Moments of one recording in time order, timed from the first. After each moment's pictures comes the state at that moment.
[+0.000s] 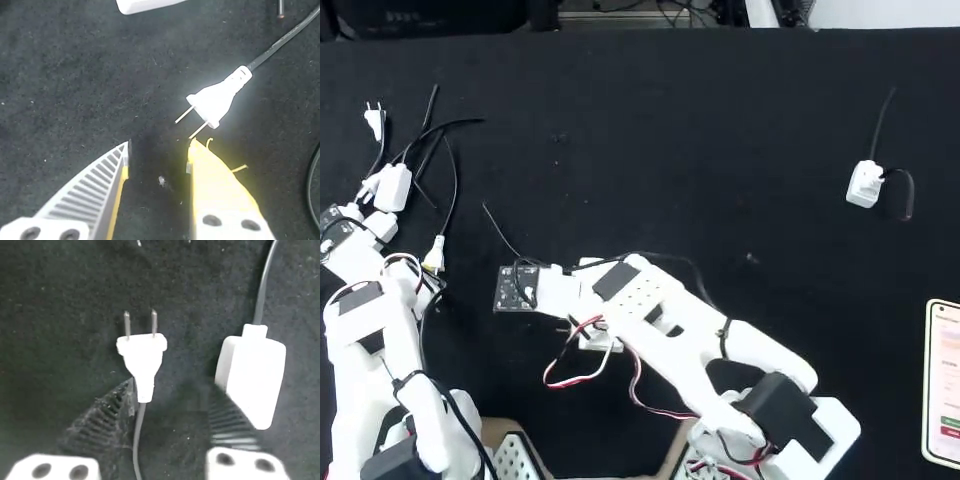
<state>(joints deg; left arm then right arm) -35.0 -34.3 64.2 41.5 12.9 -44.2 -9.6 46.4 52.5 42.1</state>
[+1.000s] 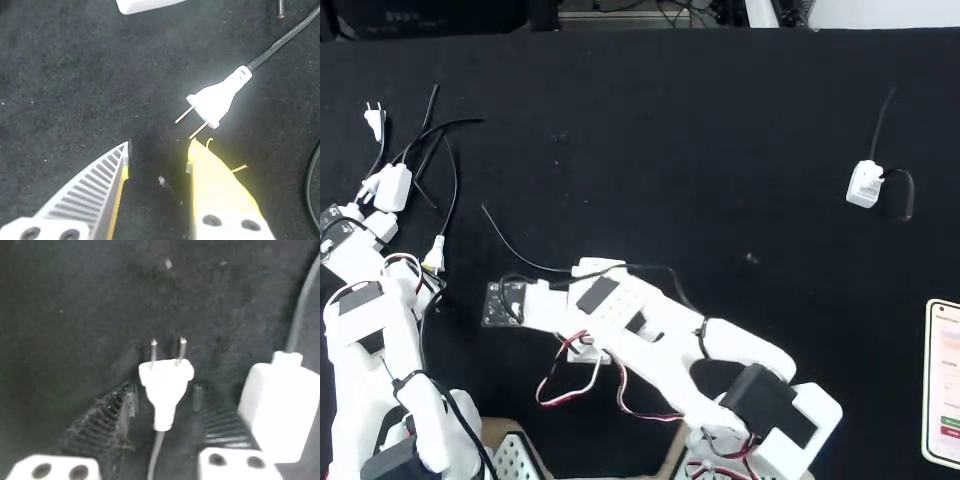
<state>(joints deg) -34.9 -34.3 64.2 41.5 12.9 -49.1 -4.0 46.5 47.3 38.5</state>
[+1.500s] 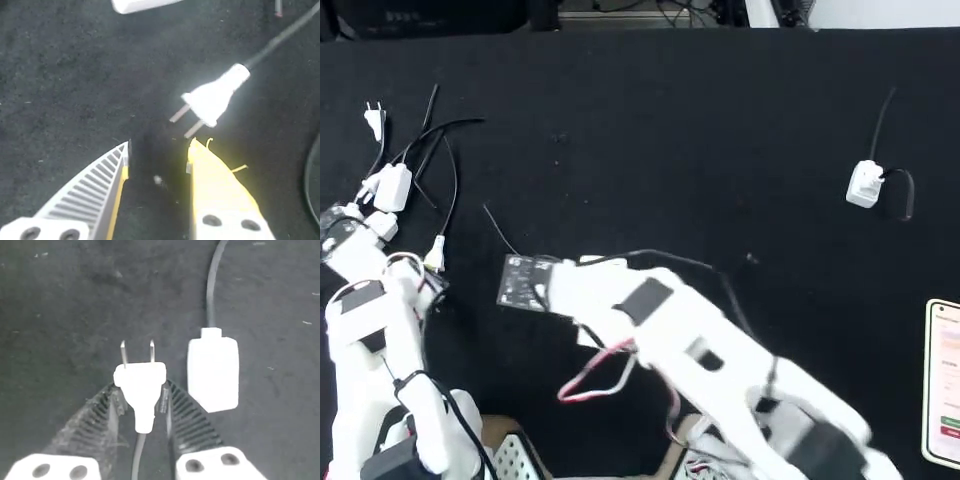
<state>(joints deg) -32.7 -34.3 64.2 41.7 12.9 -43.9 -31.3 54.5 51.0 38.1</state>
